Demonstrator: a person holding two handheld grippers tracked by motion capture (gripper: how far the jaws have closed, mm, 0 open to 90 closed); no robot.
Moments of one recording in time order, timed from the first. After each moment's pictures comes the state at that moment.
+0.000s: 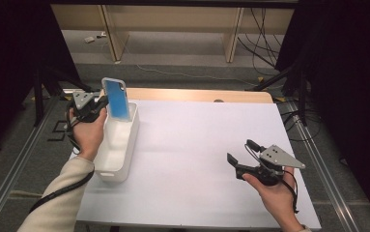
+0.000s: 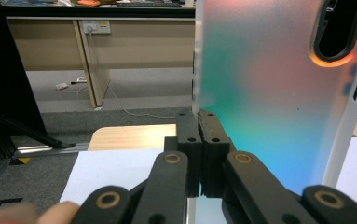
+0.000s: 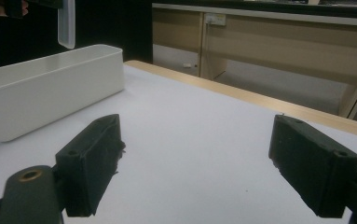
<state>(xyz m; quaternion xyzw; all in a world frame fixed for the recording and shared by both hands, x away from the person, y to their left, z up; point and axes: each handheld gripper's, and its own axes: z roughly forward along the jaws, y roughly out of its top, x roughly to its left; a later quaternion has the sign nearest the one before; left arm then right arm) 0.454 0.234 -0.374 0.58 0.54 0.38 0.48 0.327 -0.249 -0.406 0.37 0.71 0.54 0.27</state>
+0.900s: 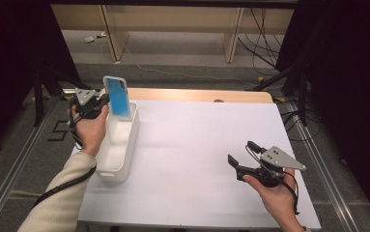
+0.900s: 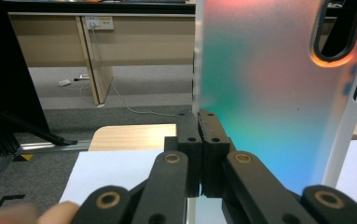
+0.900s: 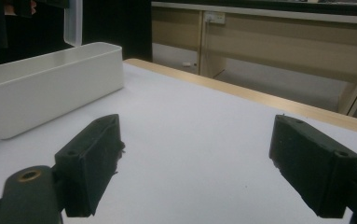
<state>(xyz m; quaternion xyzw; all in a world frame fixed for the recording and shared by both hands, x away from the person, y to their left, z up) 0.468 0.233 -0.377 0.58 0.55 0.38 0.47 0.325 -0.251 -0.409 0.37 0.71 0.54 0.27</state>
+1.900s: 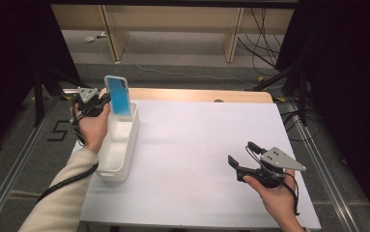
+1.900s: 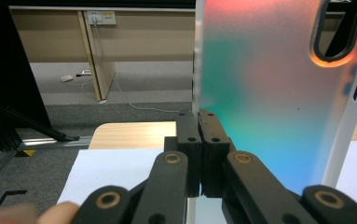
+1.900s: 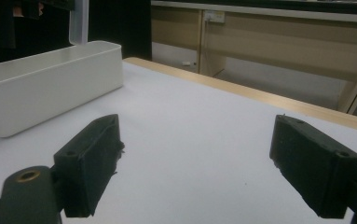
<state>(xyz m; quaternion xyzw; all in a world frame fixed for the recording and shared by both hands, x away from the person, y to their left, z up) 0.480 0.233 -0.382 0.58 0.56 0.38 0.46 0.323 -0.252 -0.410 0.37 0.71 0.54 0.28</state>
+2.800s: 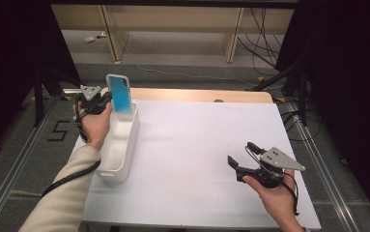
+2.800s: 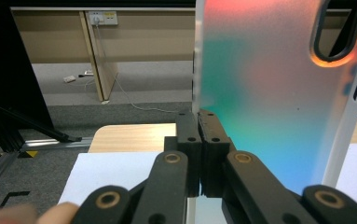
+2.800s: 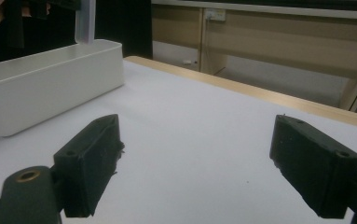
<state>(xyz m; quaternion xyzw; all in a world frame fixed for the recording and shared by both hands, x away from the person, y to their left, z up) 0.491 0.230 -0.385 0.58 0.56 0.39 0.46 0.324 -0.252 -0.411 0.38 0.71 0.53 0.27</state>
